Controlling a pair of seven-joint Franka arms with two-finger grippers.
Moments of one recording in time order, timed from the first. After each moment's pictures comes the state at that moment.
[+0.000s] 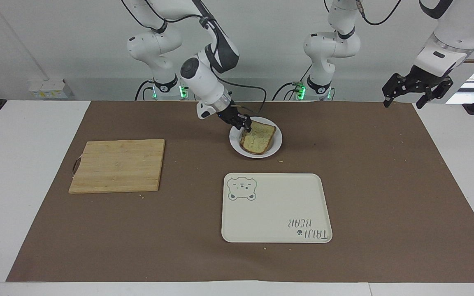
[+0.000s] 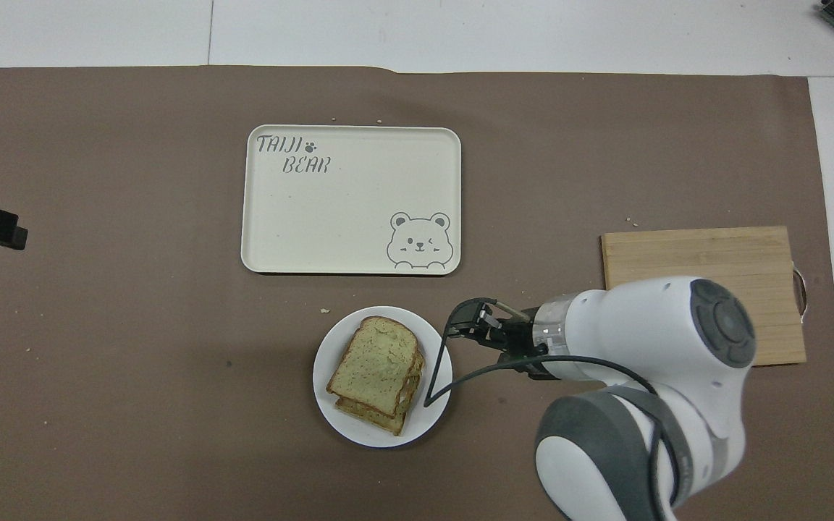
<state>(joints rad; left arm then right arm) -0.09 0.03 0.06 -1.43 0.00 1.44 0.10 0.34 -0.14 0.06 -2.17 0.46 2.10 0.67</state>
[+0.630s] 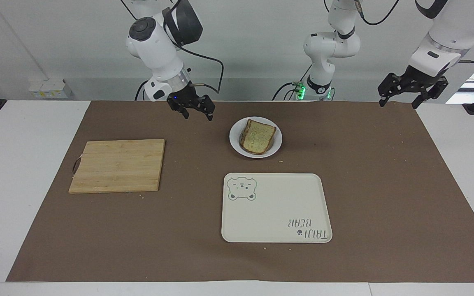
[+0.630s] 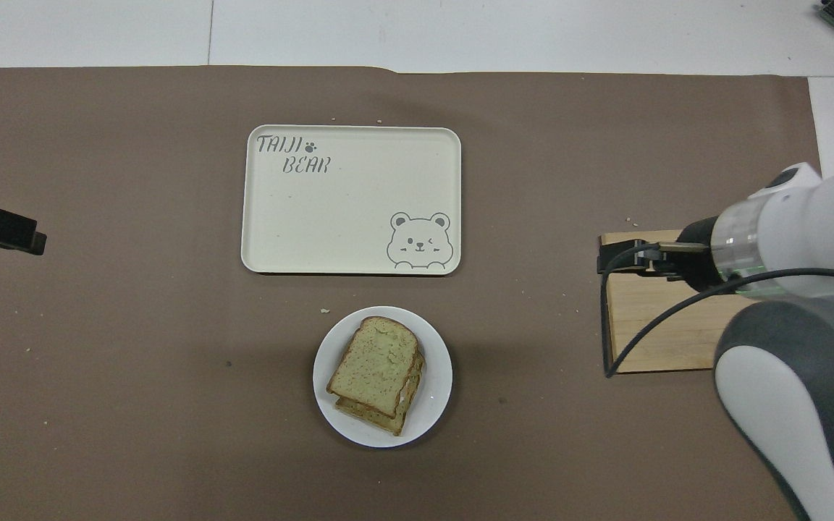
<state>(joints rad) -0.09 0.02 0.04 -1.46 -0.05 1.46 0.10 0.07 -0.09 0.06 -1.87 0.15 1.85 0.15</state>
